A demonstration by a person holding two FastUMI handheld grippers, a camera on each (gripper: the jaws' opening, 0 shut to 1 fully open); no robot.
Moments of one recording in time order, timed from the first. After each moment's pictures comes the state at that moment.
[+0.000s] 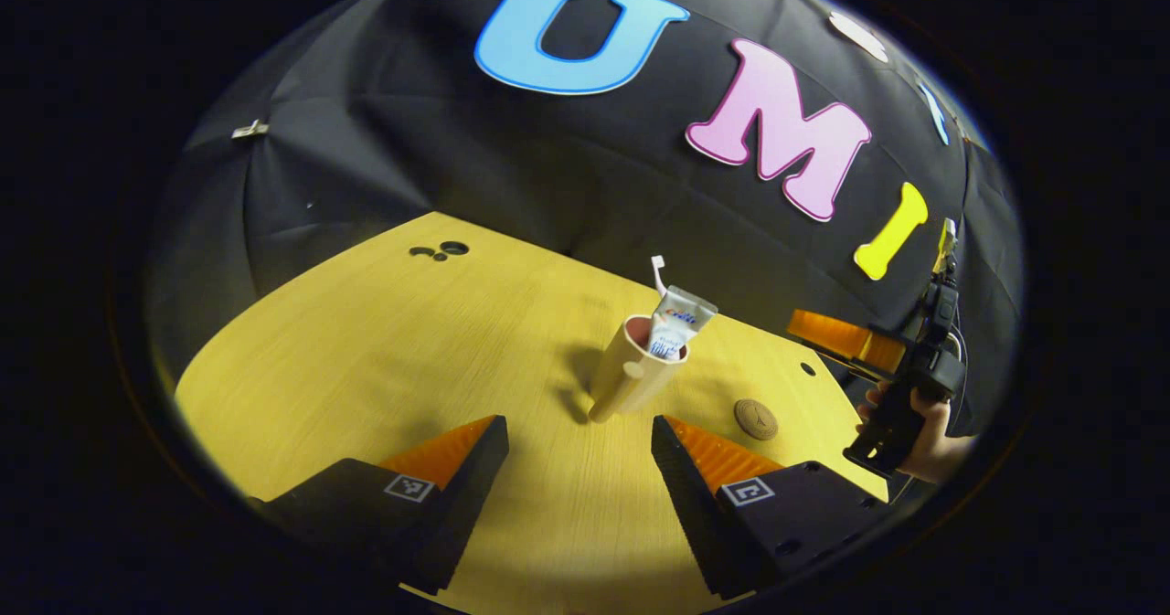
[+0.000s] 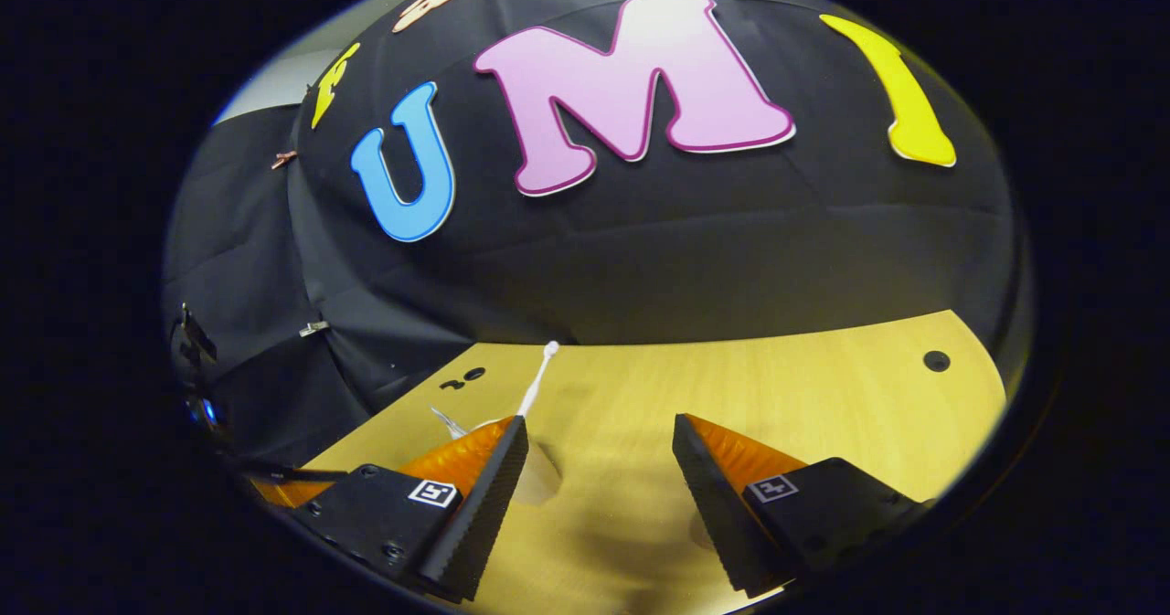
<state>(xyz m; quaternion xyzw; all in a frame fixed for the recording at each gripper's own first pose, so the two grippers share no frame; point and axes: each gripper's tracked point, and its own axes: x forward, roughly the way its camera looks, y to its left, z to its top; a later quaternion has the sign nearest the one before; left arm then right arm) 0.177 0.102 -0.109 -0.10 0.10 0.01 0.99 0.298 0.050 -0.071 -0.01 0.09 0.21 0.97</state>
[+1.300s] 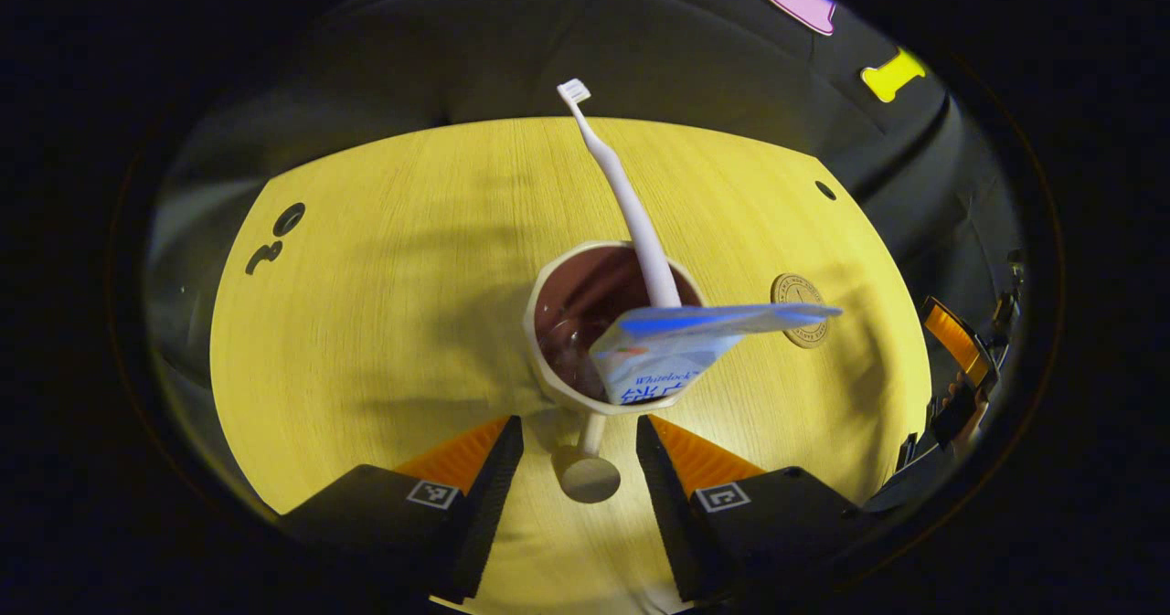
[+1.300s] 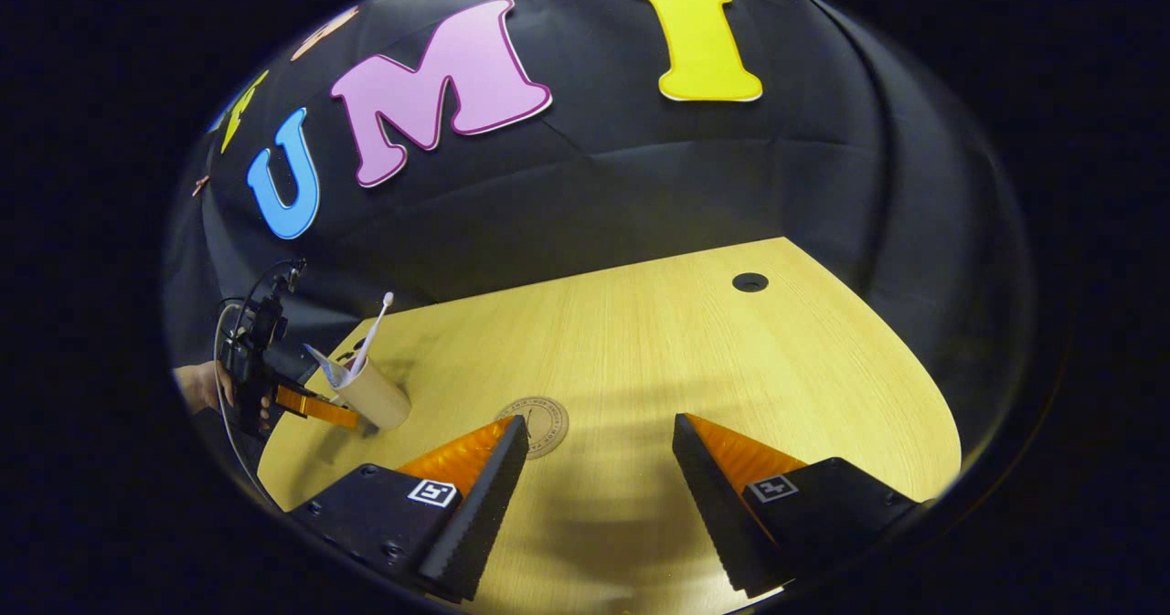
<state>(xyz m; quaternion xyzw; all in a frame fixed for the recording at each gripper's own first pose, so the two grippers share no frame) 0.314 0.068 -0.167 0.07 0.42 -0.07 0.90 0.243 -0.160 -0.112 0.02 0.16 0.04 0.99</state>
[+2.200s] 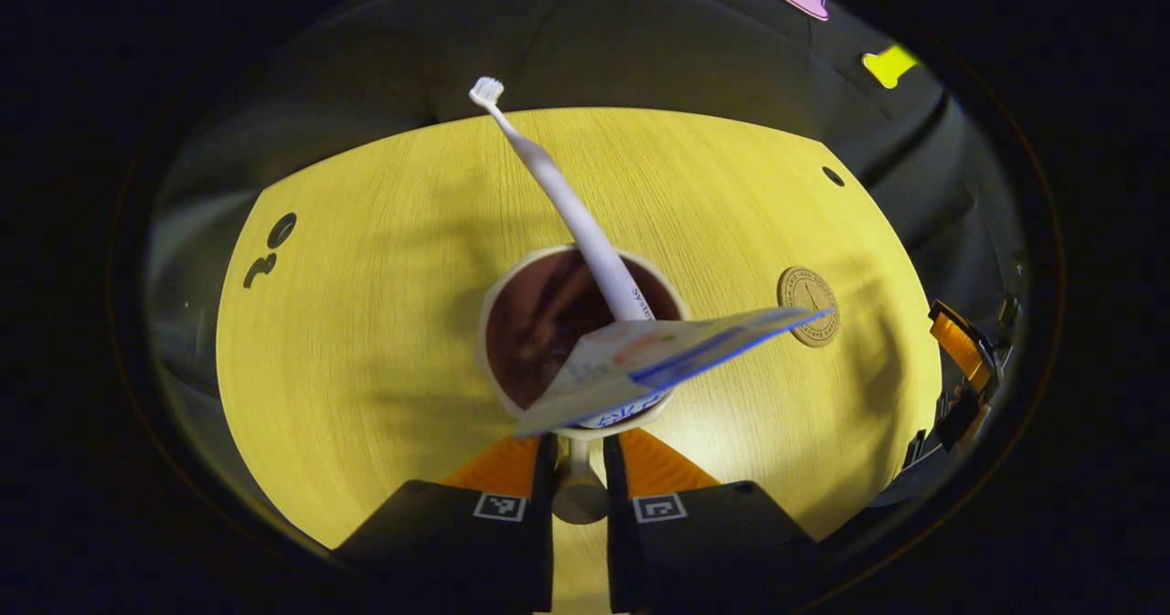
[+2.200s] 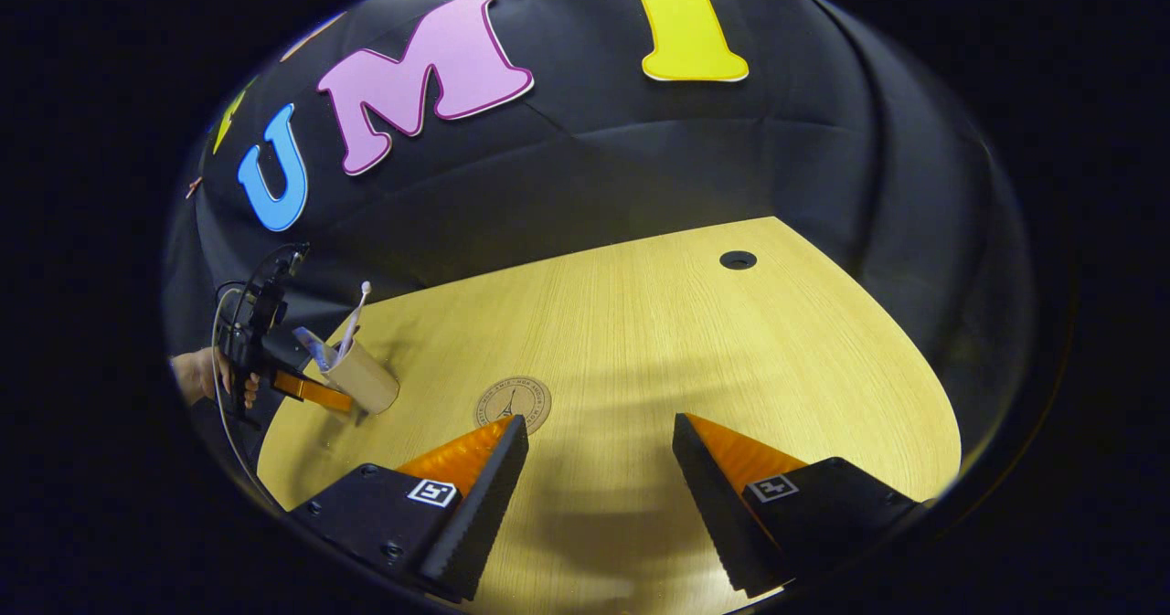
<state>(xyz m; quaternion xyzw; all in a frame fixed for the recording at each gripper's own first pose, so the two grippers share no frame) 0.322 0.057 -0.171 0.09 0.43 -0.05 0.90 0.241 -0.171 -0.125 0.02 0.19 0.04 0.98</state>
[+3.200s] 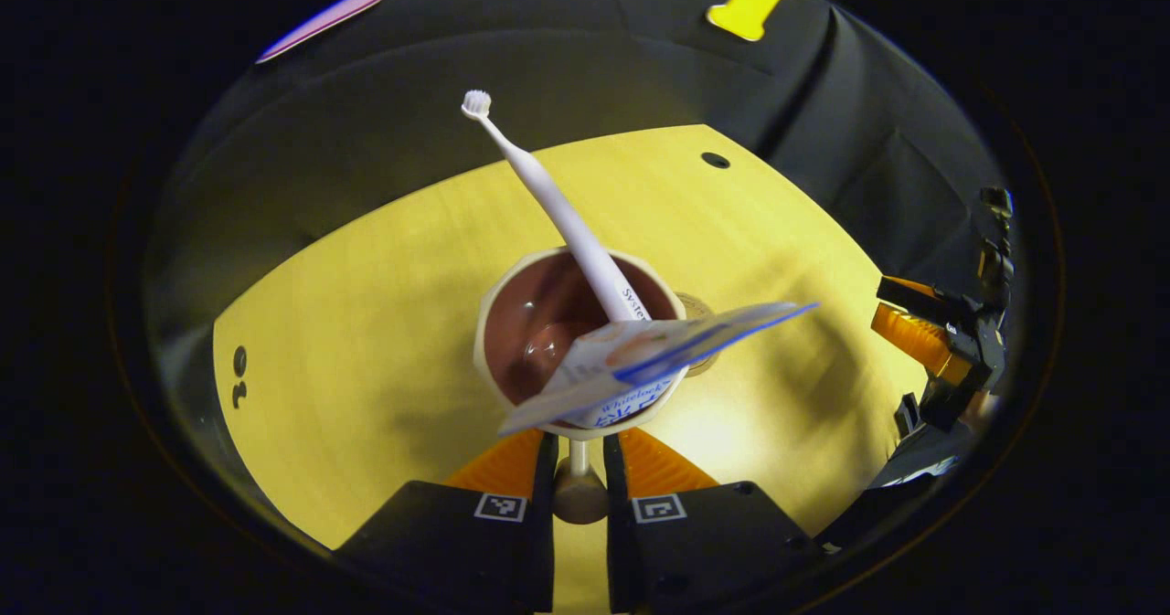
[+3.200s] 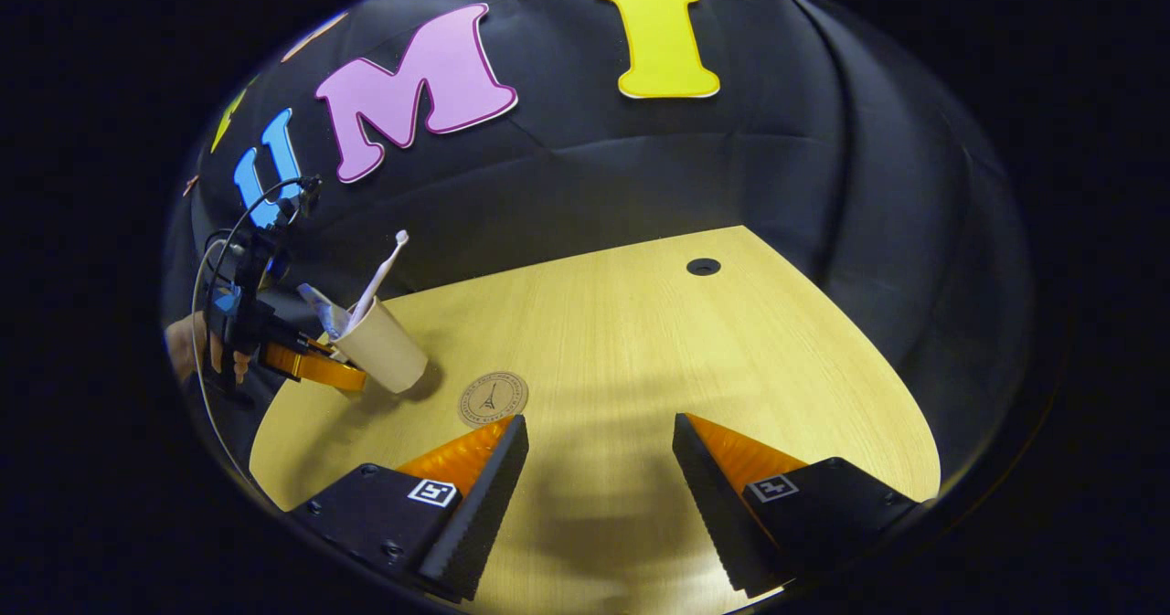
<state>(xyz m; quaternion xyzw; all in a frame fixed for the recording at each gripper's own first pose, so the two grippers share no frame) 0.323 -0.090 -0.147 0.20 0.39 -0.18 0.88 0.206 -0.203 -0.116 0.02 0.17 0.01 0.99</state>
